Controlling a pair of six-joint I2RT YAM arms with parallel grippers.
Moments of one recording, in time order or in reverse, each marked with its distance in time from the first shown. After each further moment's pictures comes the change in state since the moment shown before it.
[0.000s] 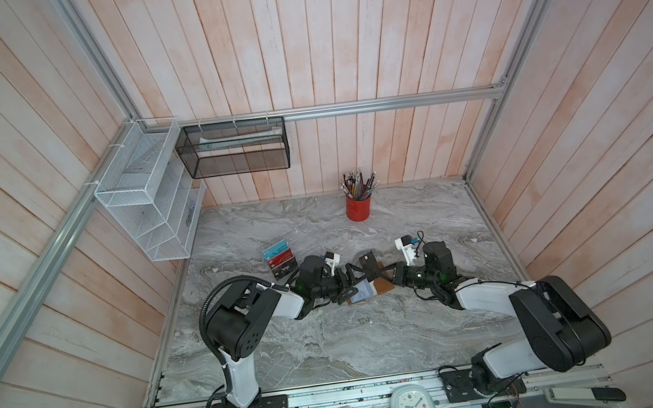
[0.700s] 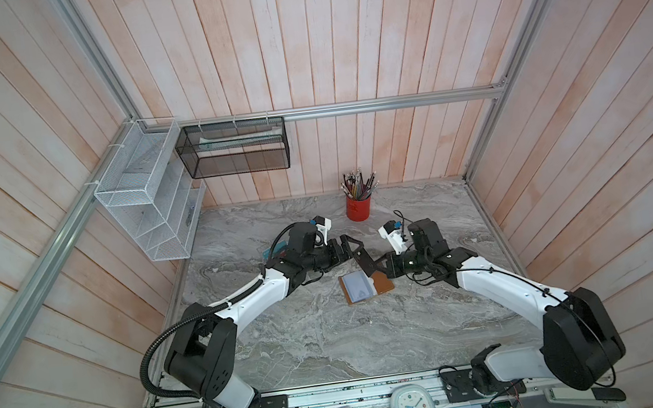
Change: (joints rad) left arm 0.053 -0.285 0.298 -0.686 -0.182 0.350; right arm 0.141 -0.082 0.360 -0.671 0.193 -0.401
